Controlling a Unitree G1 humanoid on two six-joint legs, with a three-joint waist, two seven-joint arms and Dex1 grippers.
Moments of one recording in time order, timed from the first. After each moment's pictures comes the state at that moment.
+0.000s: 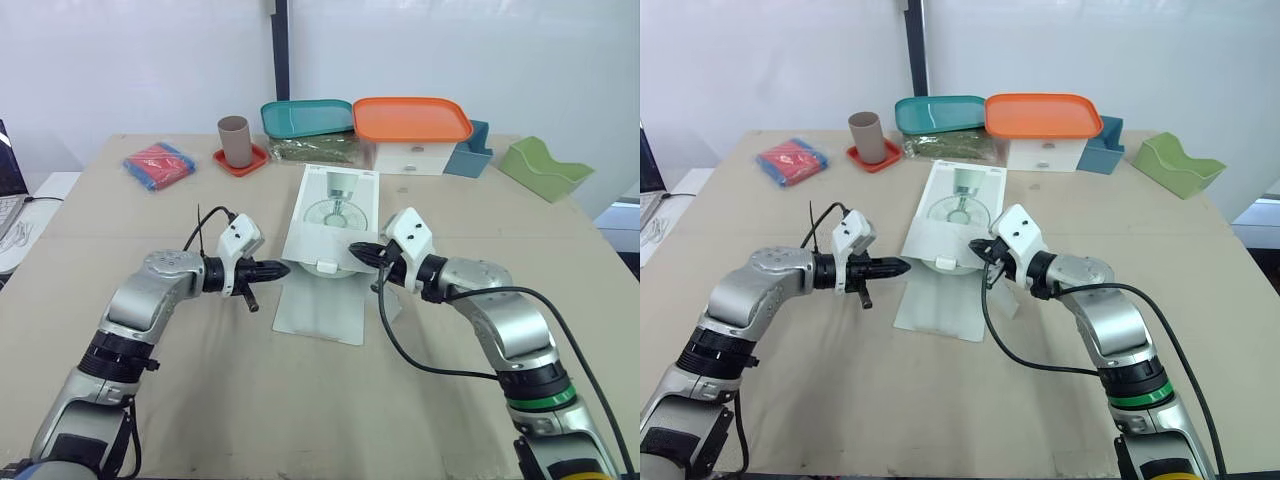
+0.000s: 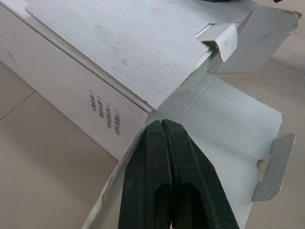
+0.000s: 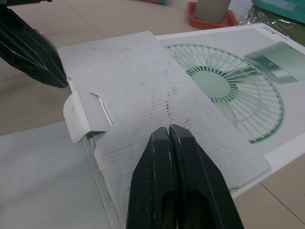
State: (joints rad) left arm -0.56 0.54 -0.15 -0.01 -0.36 0.68 -0.92; right arm -0.48 -0.52 0.13 -0.21 0.22 0.56 0.69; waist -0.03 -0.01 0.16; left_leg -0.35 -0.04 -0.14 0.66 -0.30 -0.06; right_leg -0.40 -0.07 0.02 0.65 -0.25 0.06
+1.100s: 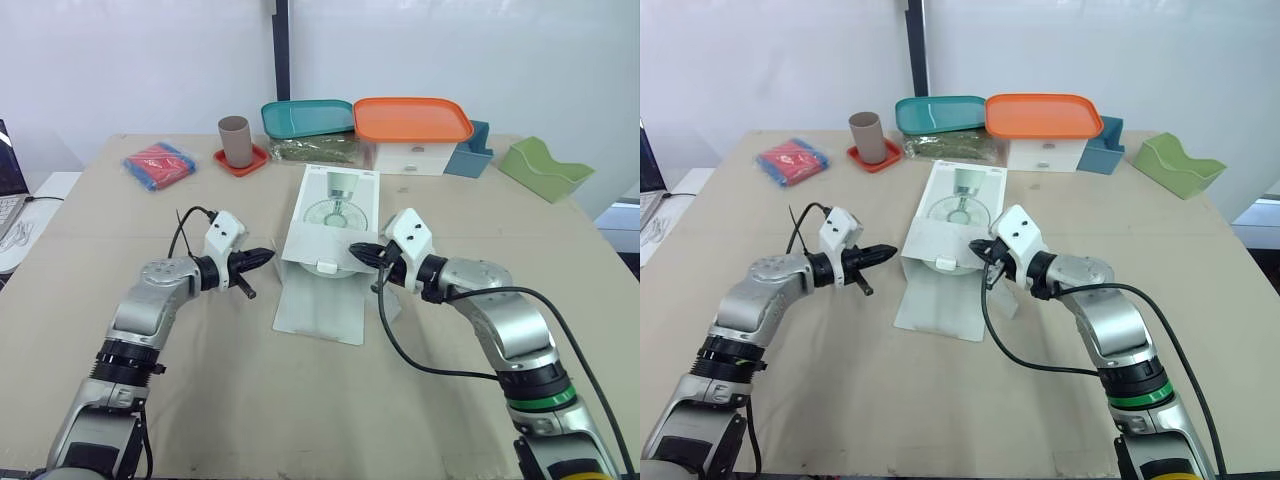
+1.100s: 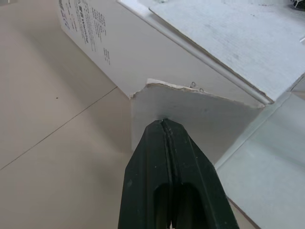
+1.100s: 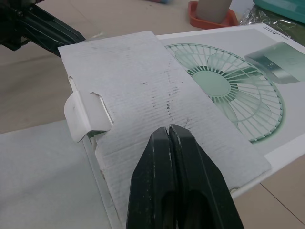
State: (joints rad) left arm -0.54 0.44 -0.07 0.14 -0.29 0.47 -0.79; right arm -0.48 -0.52 0.13 -0.21 0.21 0.56 0.70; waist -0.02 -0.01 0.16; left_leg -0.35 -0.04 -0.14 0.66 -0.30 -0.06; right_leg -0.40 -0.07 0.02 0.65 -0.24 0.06
